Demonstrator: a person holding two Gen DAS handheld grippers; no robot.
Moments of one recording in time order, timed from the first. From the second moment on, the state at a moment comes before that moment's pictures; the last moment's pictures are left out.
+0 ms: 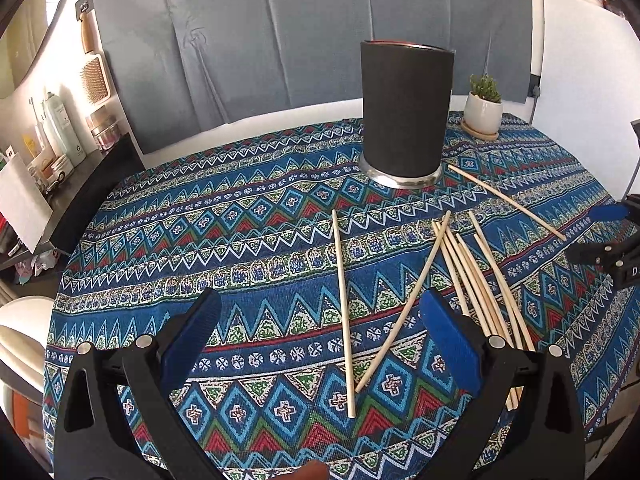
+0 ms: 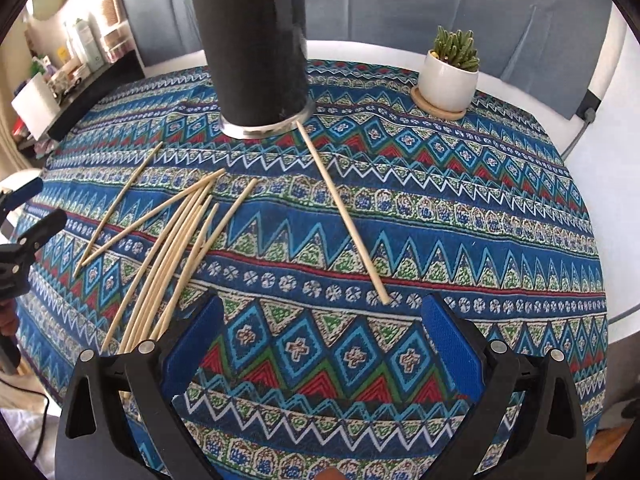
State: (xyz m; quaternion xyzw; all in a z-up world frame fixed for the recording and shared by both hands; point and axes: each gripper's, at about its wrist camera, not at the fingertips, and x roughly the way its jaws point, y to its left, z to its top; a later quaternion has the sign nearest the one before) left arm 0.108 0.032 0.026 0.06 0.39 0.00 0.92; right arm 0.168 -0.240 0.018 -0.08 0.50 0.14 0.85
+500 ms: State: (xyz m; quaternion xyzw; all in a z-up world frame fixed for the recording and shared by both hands) left arm 0.189 0.040 -0.012 0.09 0.51 -0.03 0.85; right arm 0.269 -0.239 -0.026 -0.09 0.57 0.13 0.81
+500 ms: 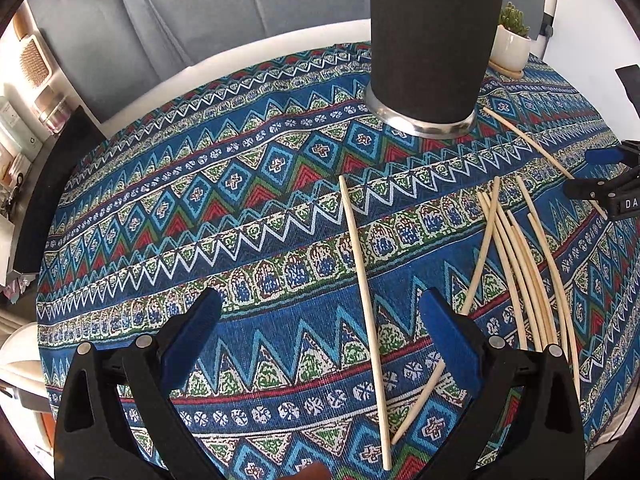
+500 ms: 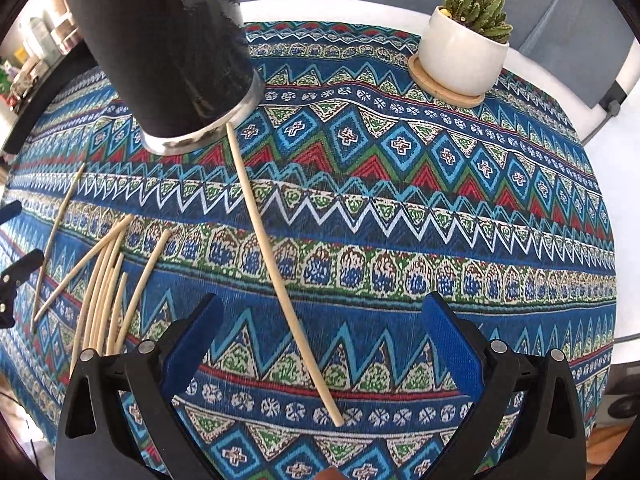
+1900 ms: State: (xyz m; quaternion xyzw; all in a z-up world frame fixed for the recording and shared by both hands) left arm 0.180 0.042 -0.026 0.05 0.45 -0.09 0.89; right arm 0.234 -0.237 -0.025 -0.10 0.46 0.22 0.85
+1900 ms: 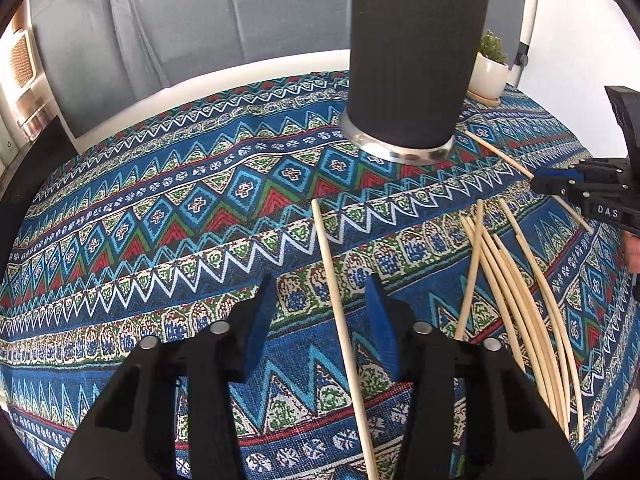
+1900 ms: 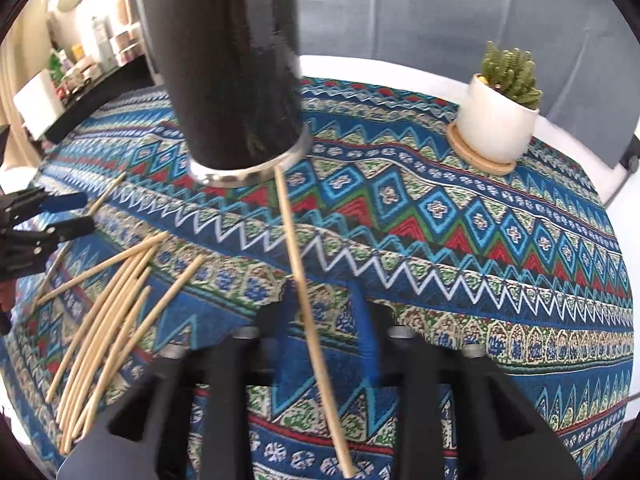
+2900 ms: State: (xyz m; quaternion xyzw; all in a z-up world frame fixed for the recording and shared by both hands) left arm 0.168 0.086 0.106 -0.02 0.29 -0.11 0.95; right arm 0.196 -0.302 0.099 0.01 0.33 0.22 0.92
